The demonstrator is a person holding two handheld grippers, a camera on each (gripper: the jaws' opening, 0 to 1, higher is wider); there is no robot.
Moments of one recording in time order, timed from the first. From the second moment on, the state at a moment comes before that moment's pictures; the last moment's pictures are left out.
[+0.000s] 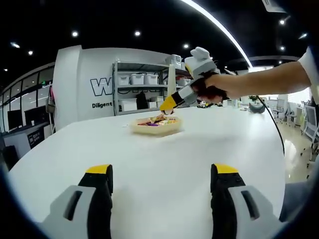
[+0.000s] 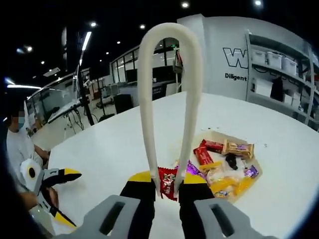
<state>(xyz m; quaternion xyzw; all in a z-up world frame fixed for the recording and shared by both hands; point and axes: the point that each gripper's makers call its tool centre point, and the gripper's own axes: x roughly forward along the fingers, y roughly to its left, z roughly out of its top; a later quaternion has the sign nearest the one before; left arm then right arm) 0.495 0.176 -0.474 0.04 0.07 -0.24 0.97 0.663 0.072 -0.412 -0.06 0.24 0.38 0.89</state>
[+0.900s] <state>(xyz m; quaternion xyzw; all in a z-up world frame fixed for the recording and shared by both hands) 0.494 0.176 -0.470 0.04 0.06 -0.24 0.97 0.717 0.013 -0.476 -0.05 0.28 0.30 0.91</state>
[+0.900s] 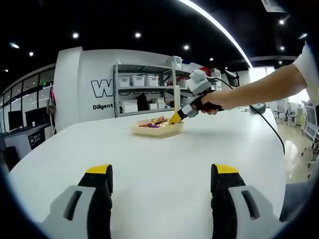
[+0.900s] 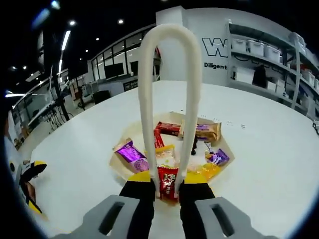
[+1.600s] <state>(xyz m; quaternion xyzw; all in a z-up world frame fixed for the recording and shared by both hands) 0.495 0.177 -0.471 0.04 0.06 -0.23 0.97 0.716 0.029 -0.473 -0.03 0.25 0.31 0.92</state>
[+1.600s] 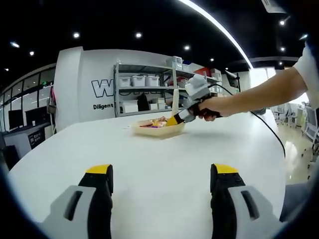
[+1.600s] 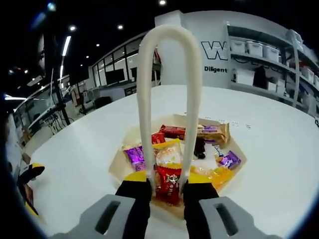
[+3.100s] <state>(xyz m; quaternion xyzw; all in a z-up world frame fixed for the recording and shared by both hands) 0.491 0.172 -0.474 0.04 0.07 -0.24 0.97 0.633 -0.024 -0.416 -0.02 0.22 0.34 0.91</state>
